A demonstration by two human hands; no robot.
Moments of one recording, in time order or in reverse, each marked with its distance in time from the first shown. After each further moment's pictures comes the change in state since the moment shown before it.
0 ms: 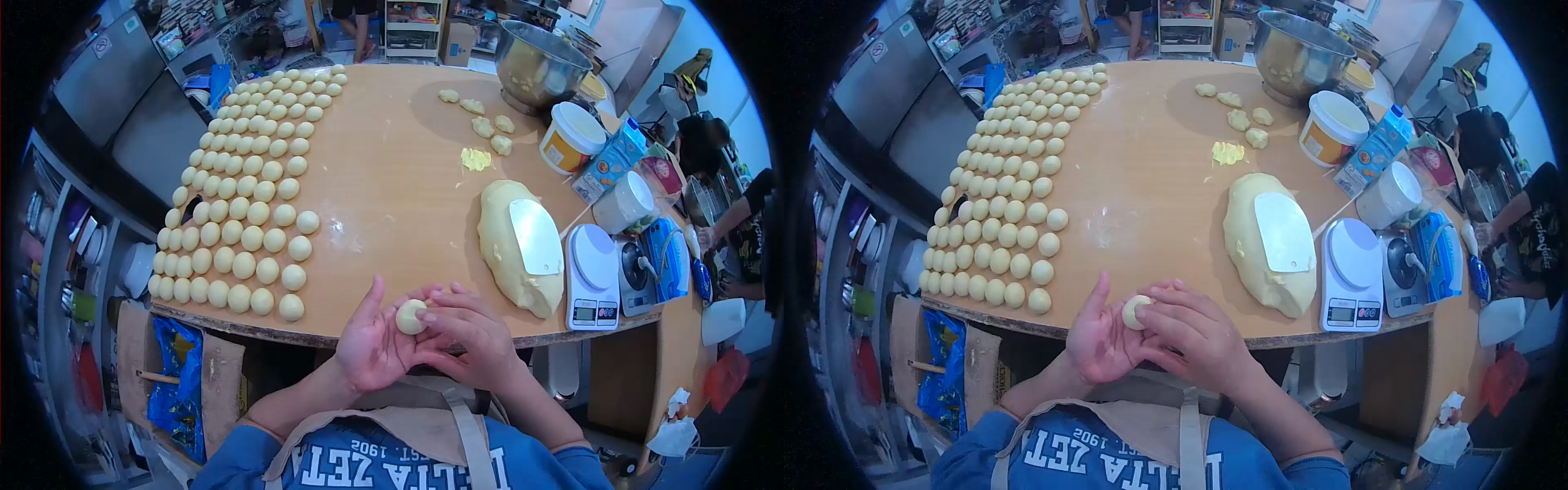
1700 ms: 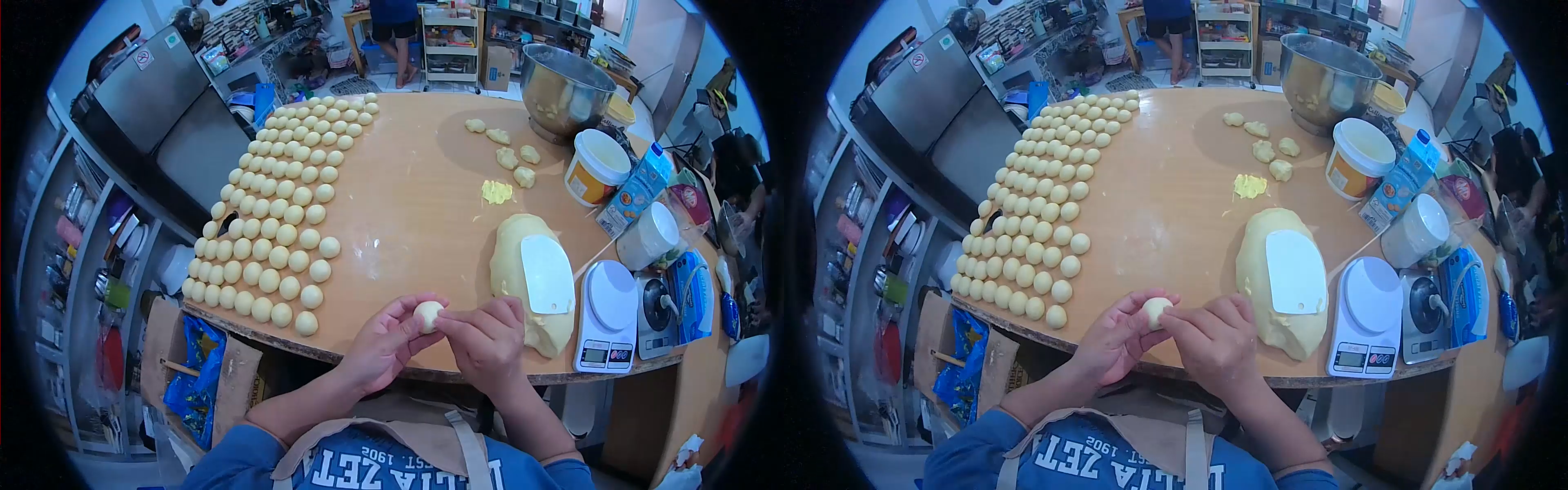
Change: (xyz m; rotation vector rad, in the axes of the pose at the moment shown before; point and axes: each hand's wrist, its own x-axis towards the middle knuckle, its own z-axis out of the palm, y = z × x) left_hand 0.025 -0.004 0.021 0.704 0.411 0.278; right_hand 0.016 0.032 -0.015 -0.298 0.185 -0.094
